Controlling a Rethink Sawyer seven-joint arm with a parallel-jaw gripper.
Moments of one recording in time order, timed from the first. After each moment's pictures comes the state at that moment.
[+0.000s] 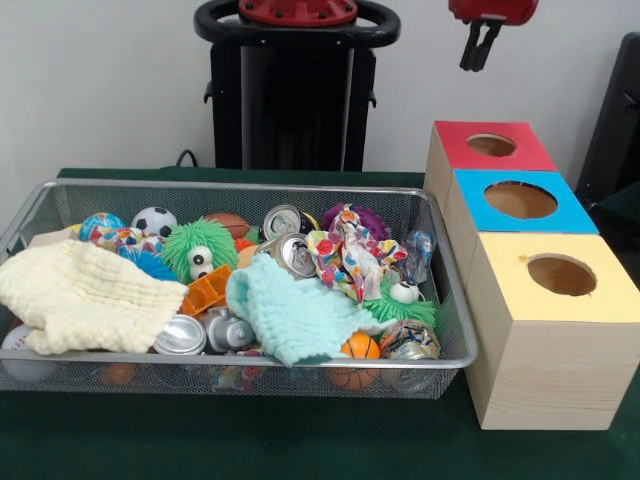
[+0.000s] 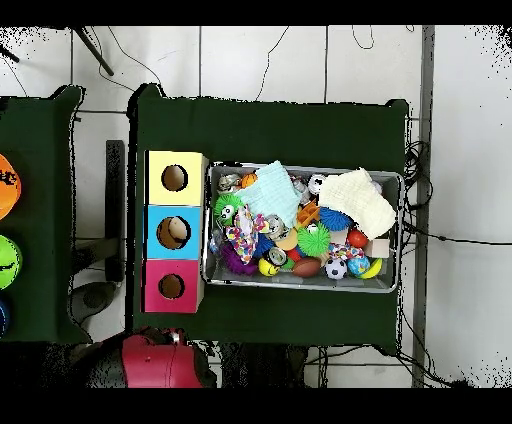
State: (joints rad) arm 0.38 -0.95 -0.27 2.13 0.11 0.55 1.67
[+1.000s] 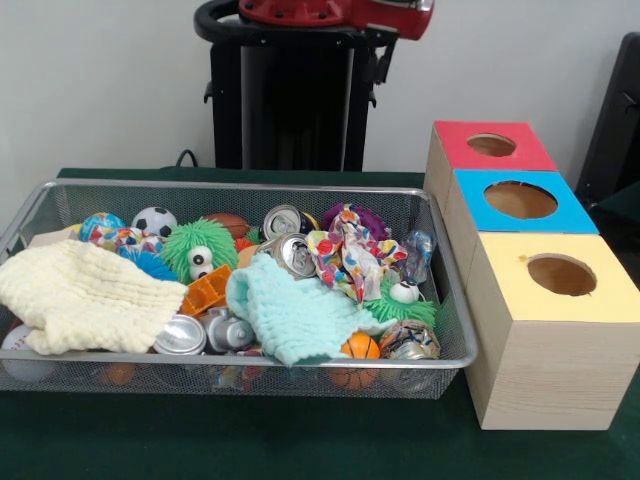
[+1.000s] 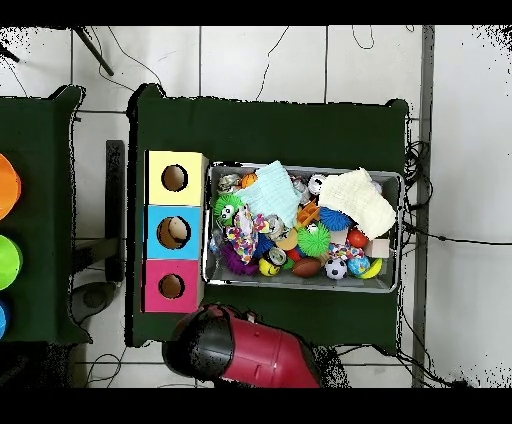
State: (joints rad) arm 0.04 -0.94 -0.27 2.14 0.06 0.55 1.67
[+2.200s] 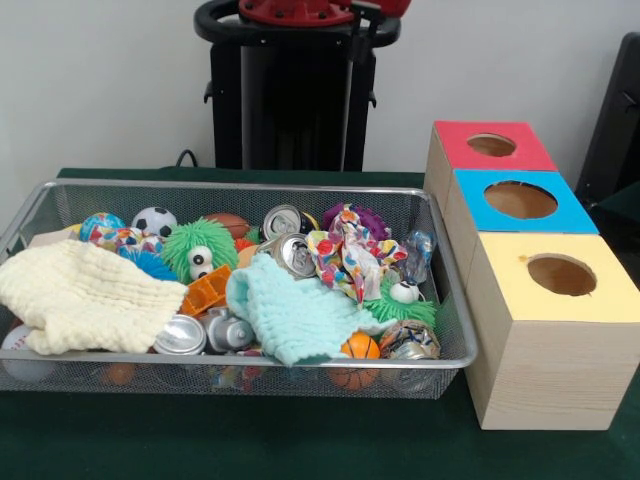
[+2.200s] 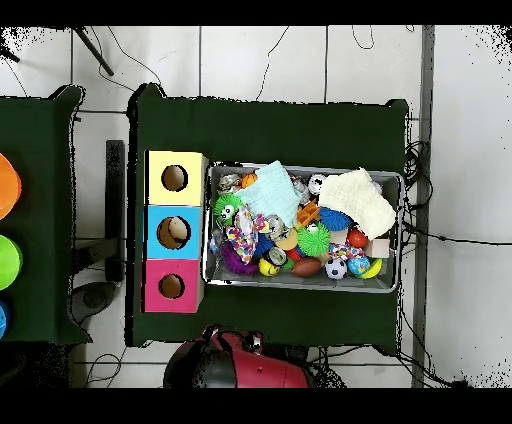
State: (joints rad) arm 0.01 -1.05 -0.27 2.25 -0.03 0.47 1.67
